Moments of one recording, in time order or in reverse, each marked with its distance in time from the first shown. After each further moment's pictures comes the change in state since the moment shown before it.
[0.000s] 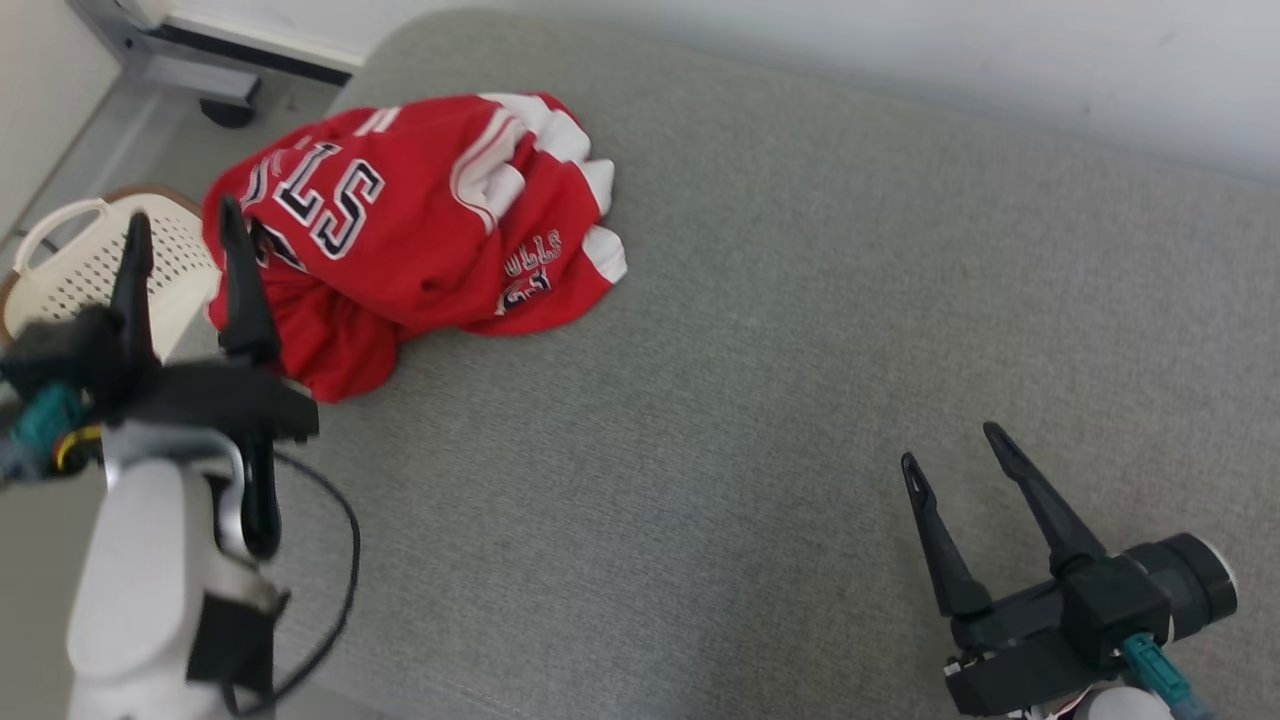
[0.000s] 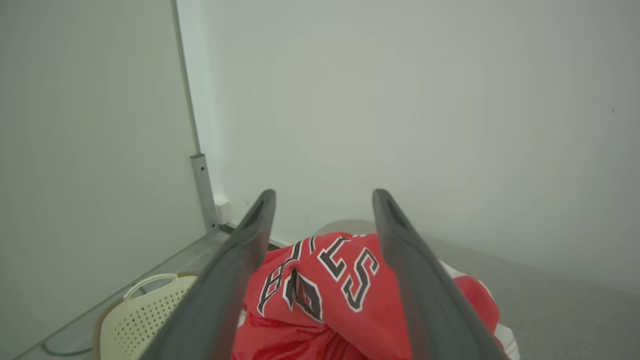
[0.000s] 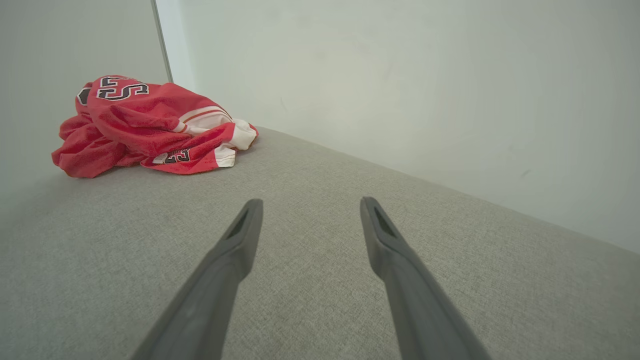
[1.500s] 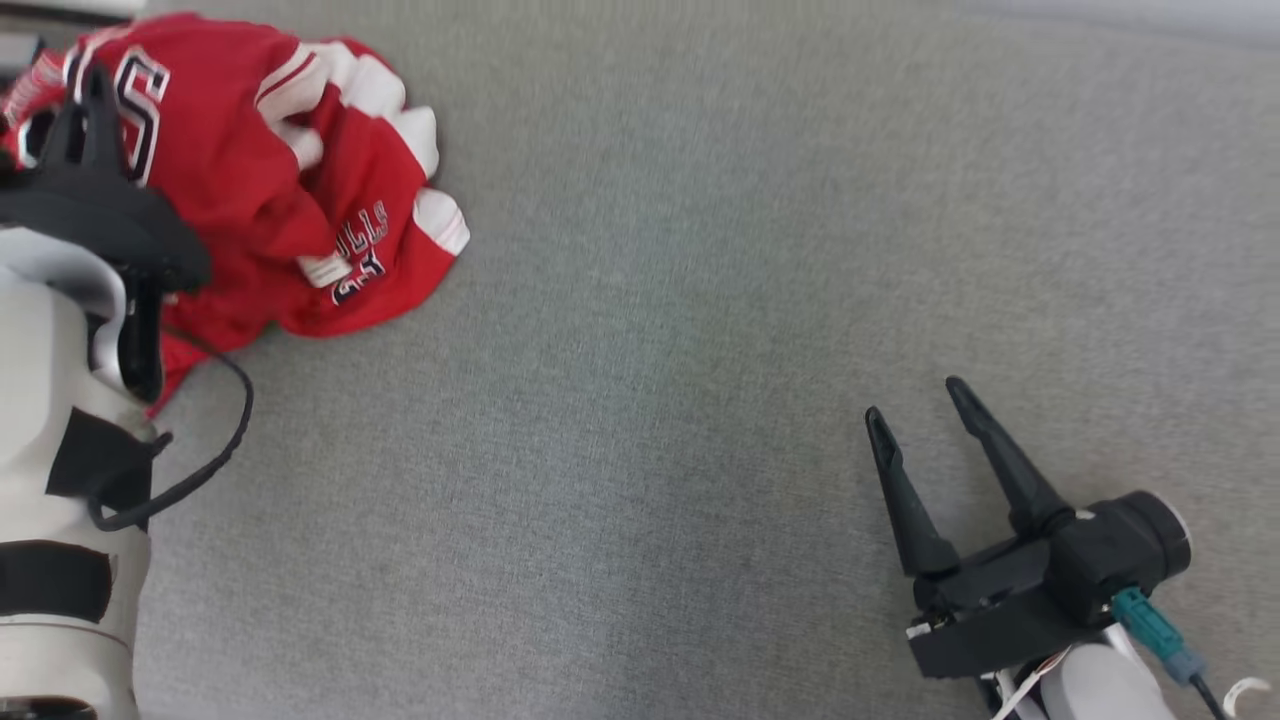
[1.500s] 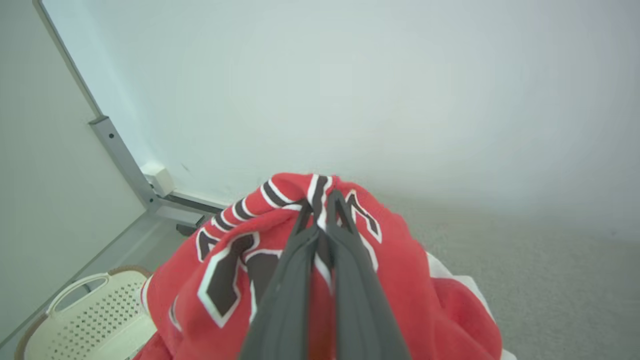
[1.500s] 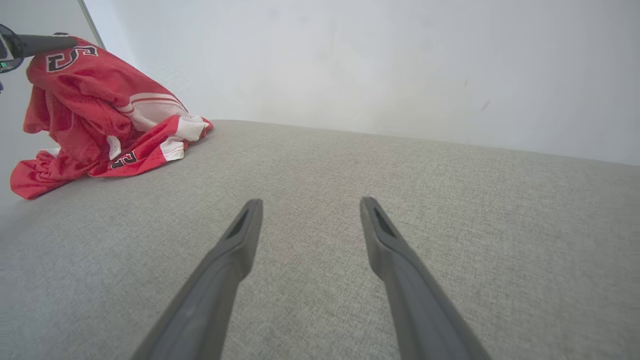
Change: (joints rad) left arm -0.468 0.185 -0.146 0.556 -0.145 -0.032 0.074; right arm -0.100 -0.005 0.077 0.013 0.134 0.000 0.000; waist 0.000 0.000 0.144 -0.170
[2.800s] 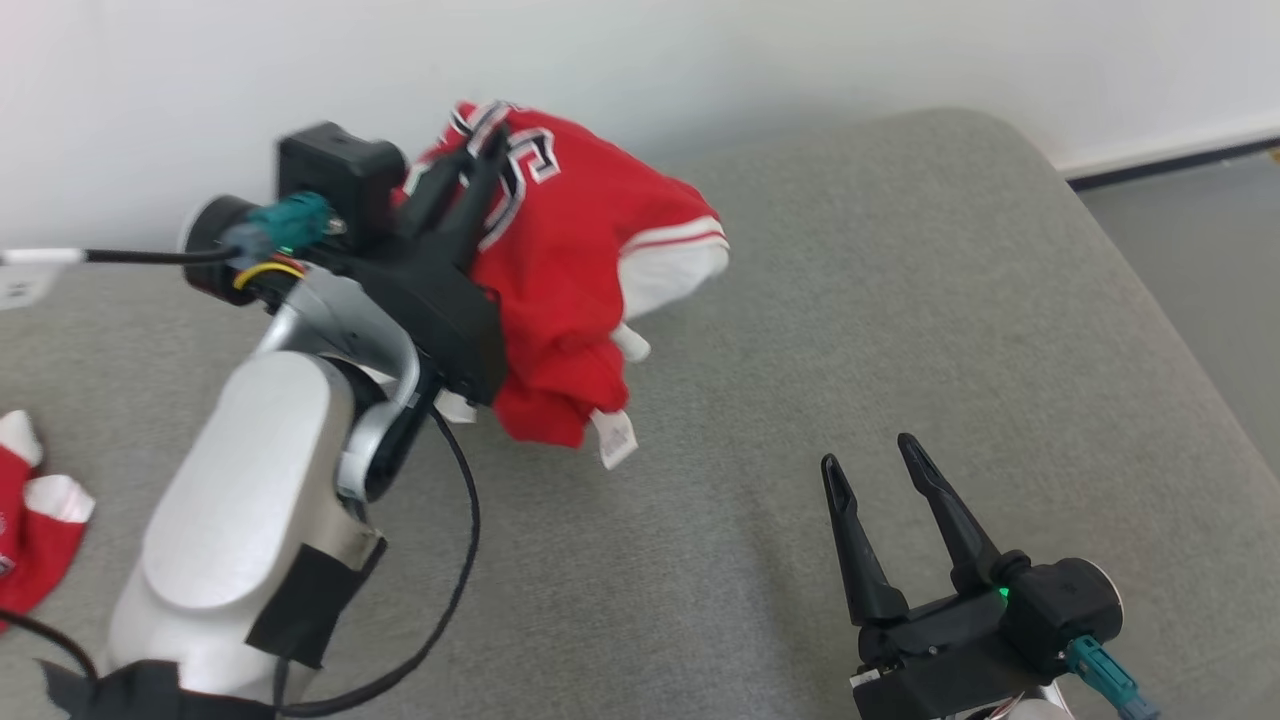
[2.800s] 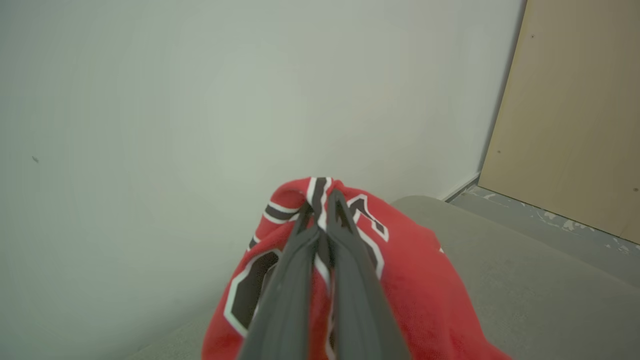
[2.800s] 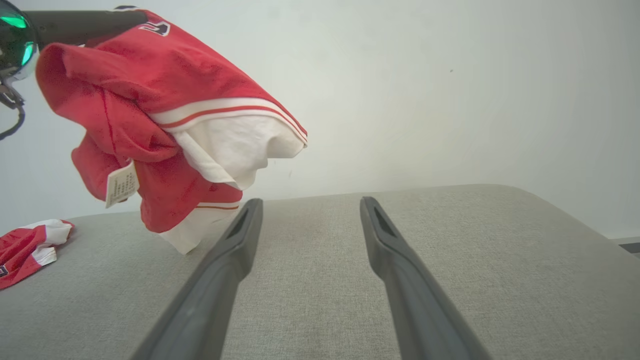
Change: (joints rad) left arm 0.256 -0.044 -0.383 -0.740 -0.108 0.016 0.359; right arm 0.090 0.143 -0.003 -0.002 0.034 0.000 0.000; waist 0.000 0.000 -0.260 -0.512
